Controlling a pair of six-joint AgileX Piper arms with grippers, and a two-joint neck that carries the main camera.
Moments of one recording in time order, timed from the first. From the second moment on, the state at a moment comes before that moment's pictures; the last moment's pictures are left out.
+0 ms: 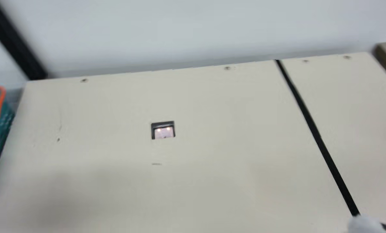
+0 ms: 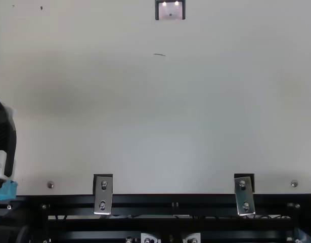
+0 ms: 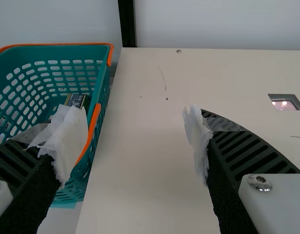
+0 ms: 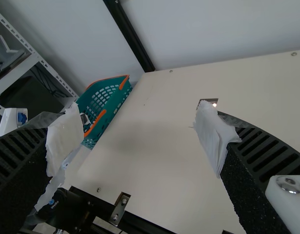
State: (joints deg) left arm -4.0 13.6 -20.3 4.9 38.2 -6.4; right arm 5.6 17.0 -60.1 31.0 69.9 8.7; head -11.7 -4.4
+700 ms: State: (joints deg) left arm -4.0 13.6 -20.3 4.9 38.2 -6.4; right arm 5.6 17.0 -60.1 31.0 69.9 8.7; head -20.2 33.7
